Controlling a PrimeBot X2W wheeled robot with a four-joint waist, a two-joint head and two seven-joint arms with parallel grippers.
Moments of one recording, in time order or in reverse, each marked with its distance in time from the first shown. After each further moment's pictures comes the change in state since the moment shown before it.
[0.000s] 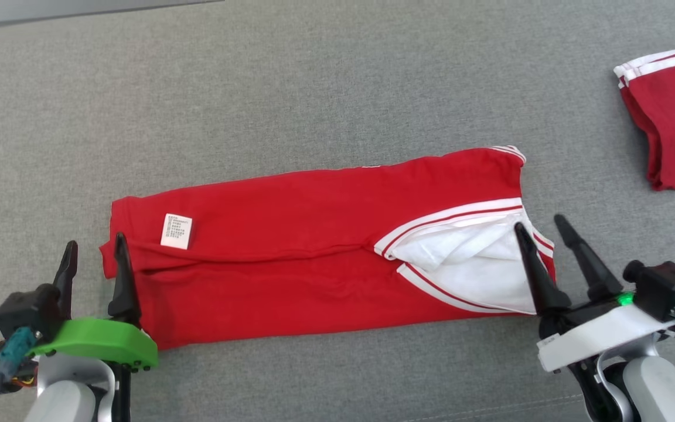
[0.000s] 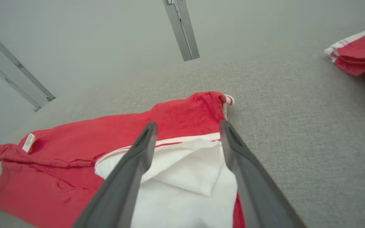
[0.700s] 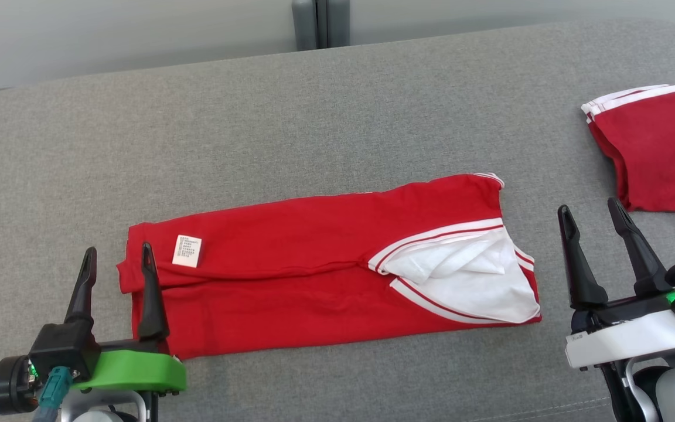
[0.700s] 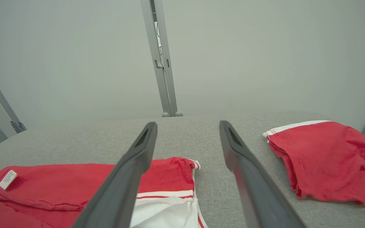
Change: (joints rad) left arm 0.109 -0.013 -0.050 -0.207 0.160 0.121 -0.040; right arm 0.090 0.114 -0.207 -0.215 -0.261 0.000 0.070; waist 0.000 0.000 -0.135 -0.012
